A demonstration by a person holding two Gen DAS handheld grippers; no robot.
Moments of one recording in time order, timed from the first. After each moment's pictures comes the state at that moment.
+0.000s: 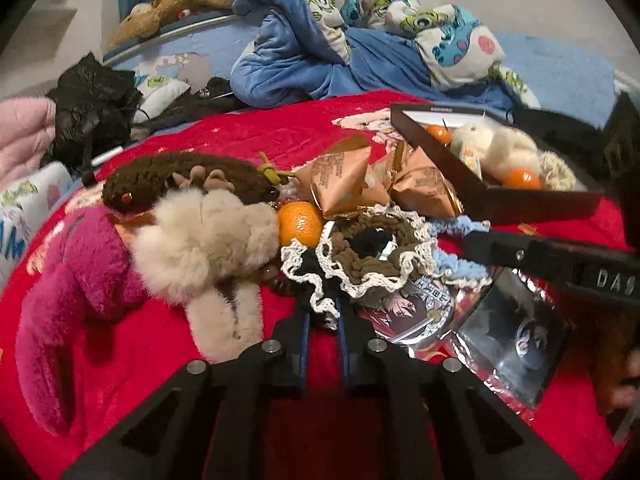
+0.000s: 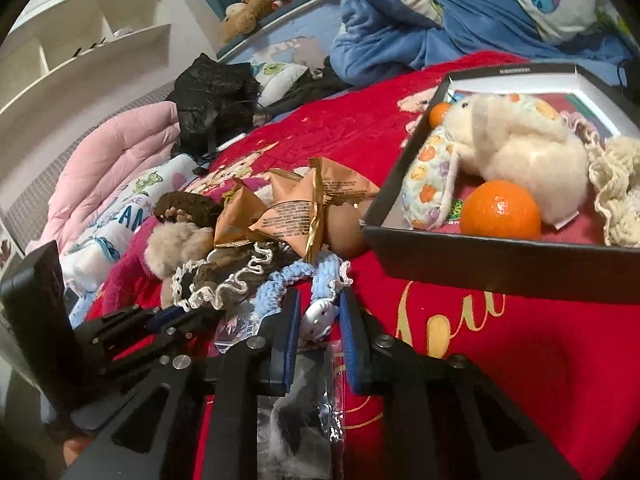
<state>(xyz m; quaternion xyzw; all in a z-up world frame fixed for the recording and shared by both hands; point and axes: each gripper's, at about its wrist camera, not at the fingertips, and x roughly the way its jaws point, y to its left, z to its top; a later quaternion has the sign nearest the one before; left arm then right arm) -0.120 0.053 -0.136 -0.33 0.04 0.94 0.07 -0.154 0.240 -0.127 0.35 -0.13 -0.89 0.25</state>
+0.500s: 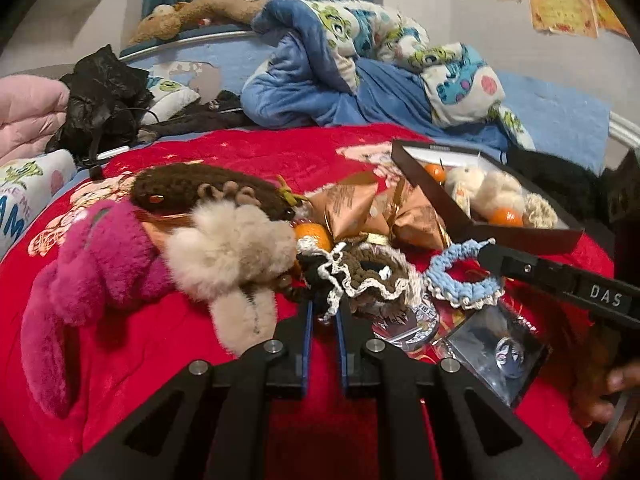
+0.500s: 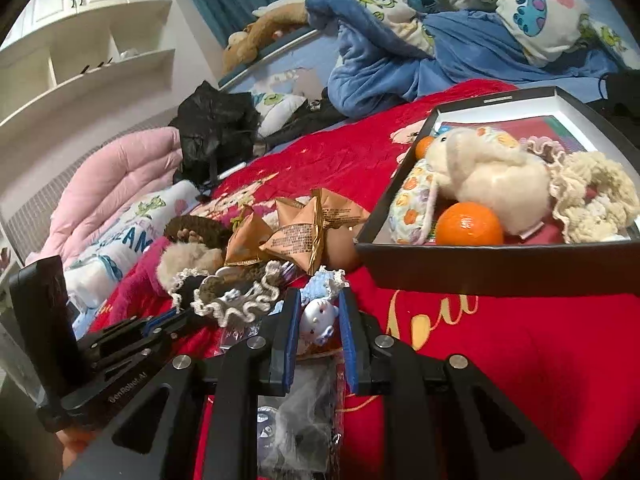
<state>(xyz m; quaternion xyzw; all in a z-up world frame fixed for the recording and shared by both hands) -0.094 0.034 -0.122 -0.28 -0.01 0.96 0.08 -0.133 0.254 -0.117 0.30 -0.15 -0.91 0.23</state>
